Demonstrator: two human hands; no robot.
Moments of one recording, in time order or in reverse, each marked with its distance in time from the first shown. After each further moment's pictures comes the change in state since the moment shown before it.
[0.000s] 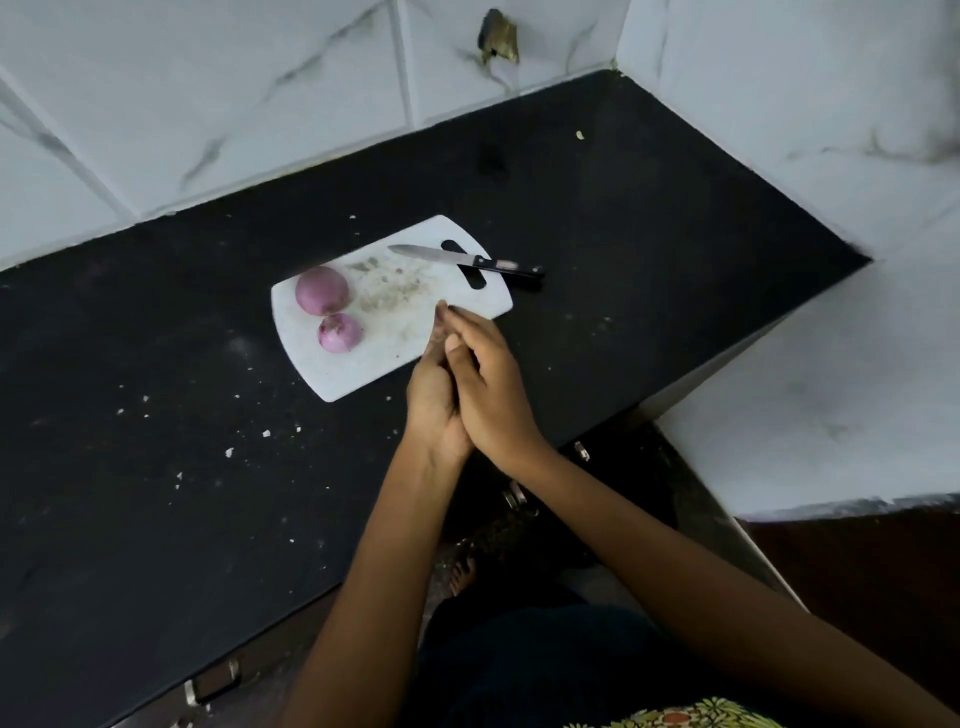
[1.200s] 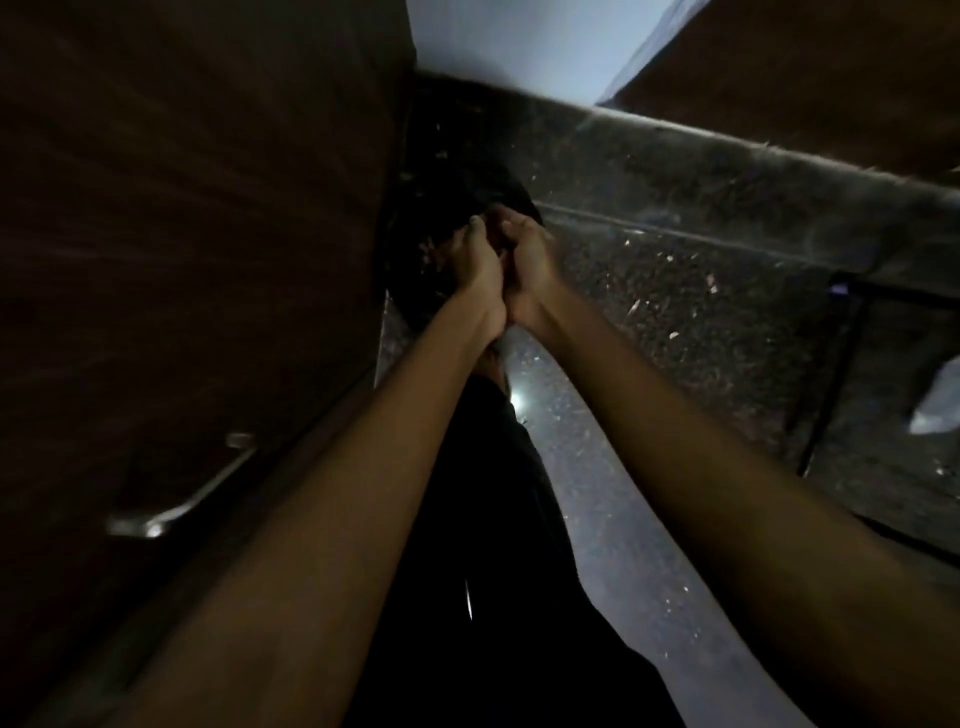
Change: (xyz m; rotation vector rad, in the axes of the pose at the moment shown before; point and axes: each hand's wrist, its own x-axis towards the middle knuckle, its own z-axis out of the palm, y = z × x) left_hand 0.223 -0.417 -0.246 1.455 0.312 -0.598; right_hand -0.066 0.470 -0.234 1.032 1.094 1.047
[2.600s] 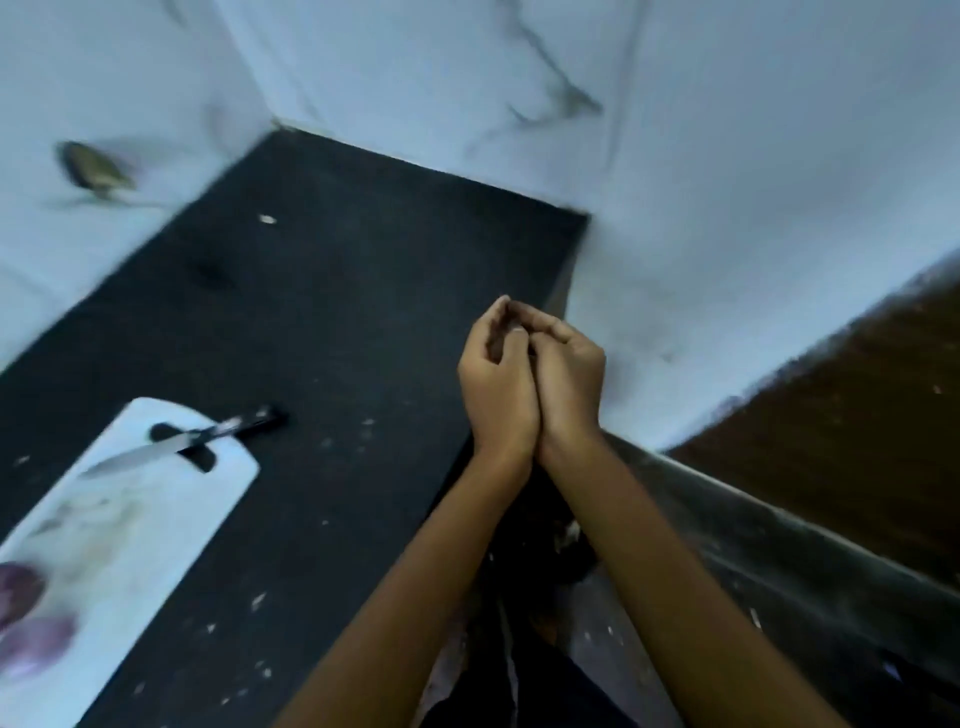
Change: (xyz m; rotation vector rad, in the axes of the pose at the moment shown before) left_hand -0.368 0.222 -0.091 -0.108 0.122 0.895; right_hand -0.387 -0.126 0.156 -0.181 -0.460 -0.709
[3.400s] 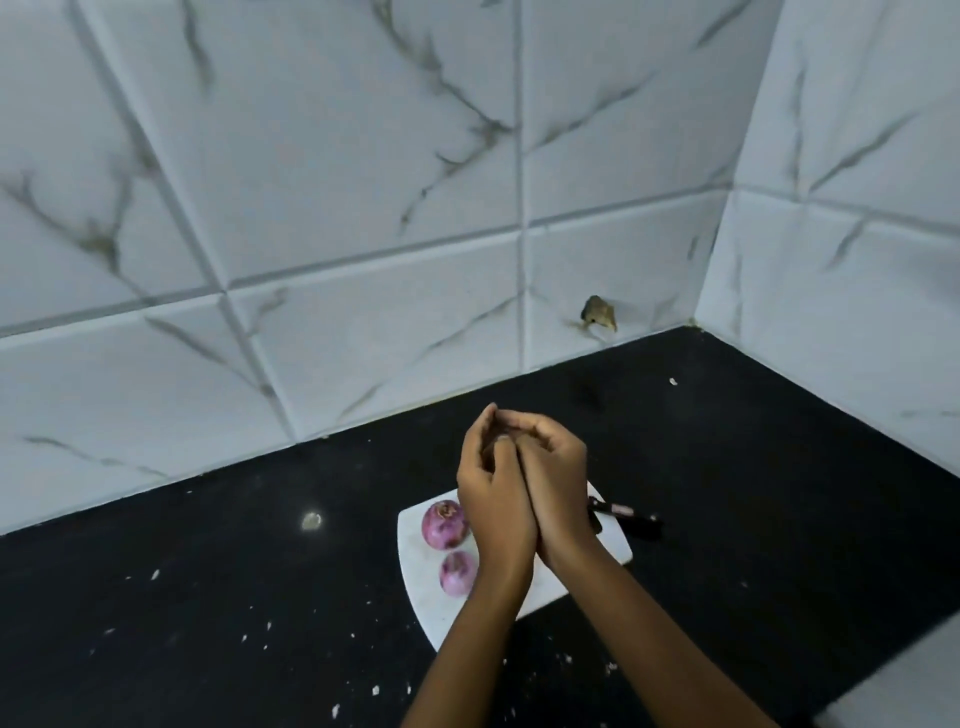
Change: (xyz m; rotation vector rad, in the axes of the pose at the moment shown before) left_hand -0.043 0.057 -0.352 -0.289 0.758 0.307; right_hand -0.234 0.078 0.271 -0.283 -0.804 -0.209
